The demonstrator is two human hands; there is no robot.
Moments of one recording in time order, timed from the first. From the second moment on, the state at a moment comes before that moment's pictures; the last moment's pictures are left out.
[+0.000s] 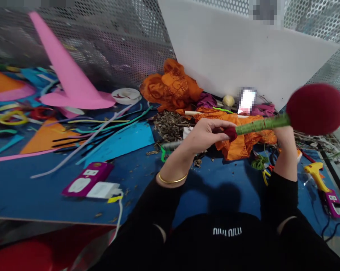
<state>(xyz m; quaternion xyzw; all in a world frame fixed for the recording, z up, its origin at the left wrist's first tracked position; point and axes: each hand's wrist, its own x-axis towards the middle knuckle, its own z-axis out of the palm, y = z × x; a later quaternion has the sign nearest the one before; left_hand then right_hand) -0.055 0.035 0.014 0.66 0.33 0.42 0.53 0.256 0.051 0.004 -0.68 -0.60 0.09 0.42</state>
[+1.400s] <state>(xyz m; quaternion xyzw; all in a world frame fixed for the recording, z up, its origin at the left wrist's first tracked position) -0.011 0.042 -0.014 0.57 0.31 0.51 0.56 0.120 -0.014 0.022 -0.35 -0.34 0.51 0.71</state>
